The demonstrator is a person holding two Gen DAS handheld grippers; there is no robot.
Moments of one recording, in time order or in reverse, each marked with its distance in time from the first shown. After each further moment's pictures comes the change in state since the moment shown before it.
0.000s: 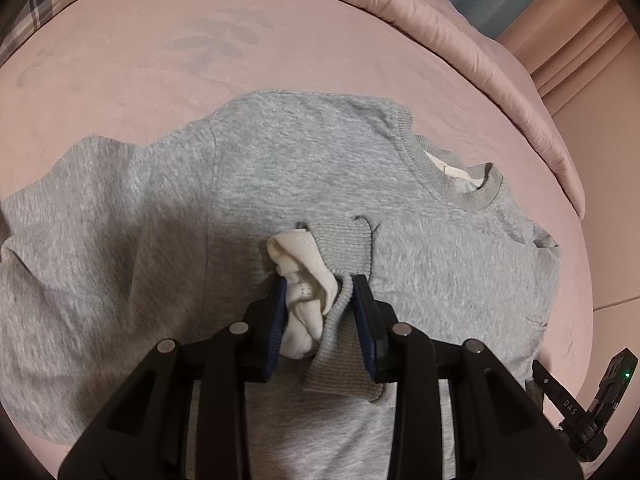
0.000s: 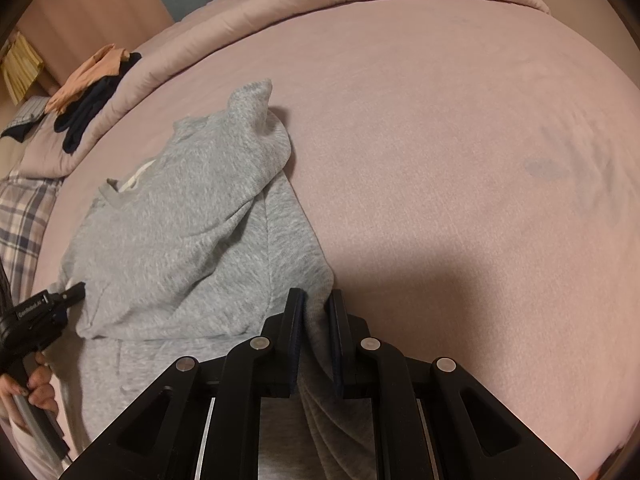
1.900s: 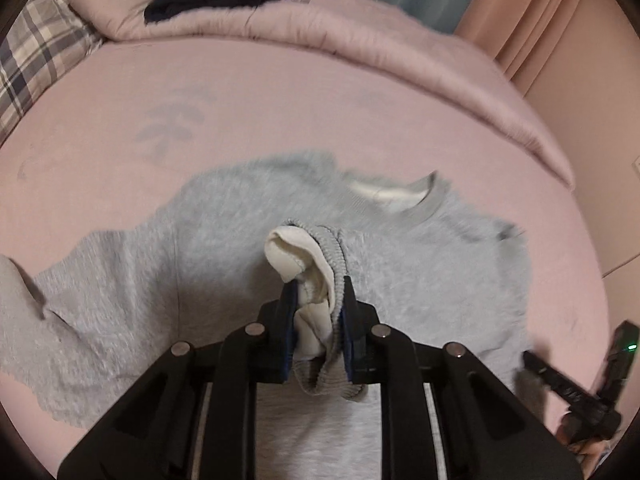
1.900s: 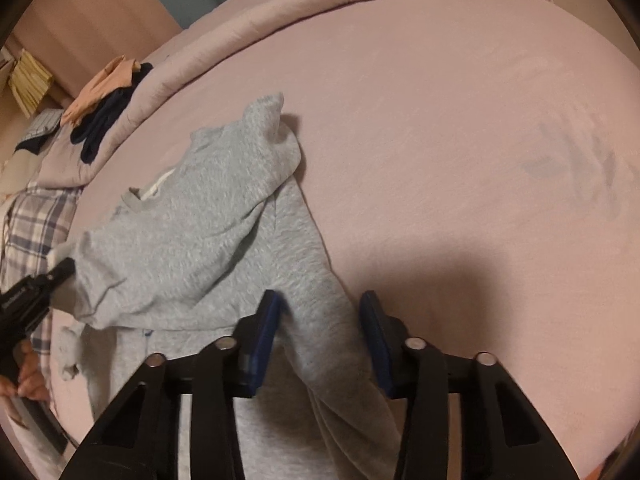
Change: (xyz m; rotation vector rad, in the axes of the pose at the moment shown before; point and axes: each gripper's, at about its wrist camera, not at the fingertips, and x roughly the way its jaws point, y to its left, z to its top) left arm -0.021 -0.066 -0.001 0.181 -0.078 0.036; right arm -0.002 -0.003 0.001 0.021 -0.001 0.083
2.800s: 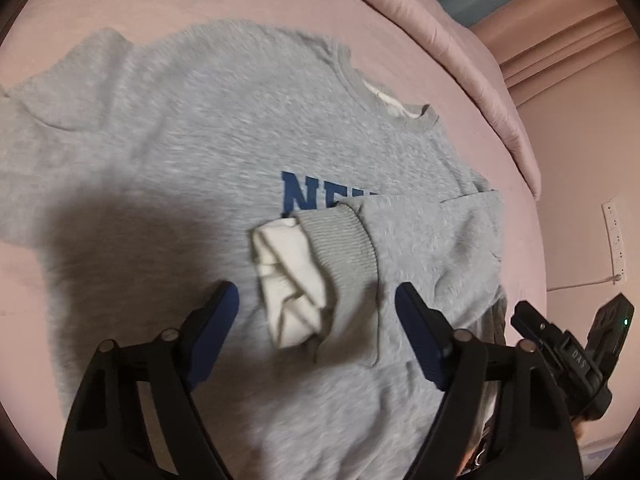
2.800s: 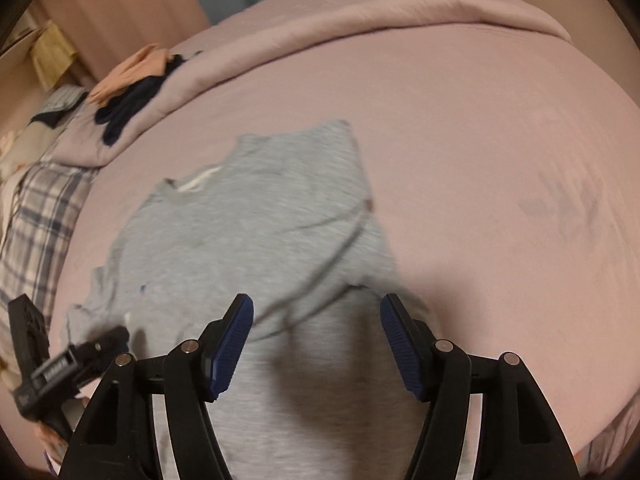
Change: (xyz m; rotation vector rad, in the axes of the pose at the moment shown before) left arm -0.011 0.017 -0.076 -0.229 0.161 -0.210; right arm -0.028 0.038 -0.001 -0.085 -0.024 -0.022
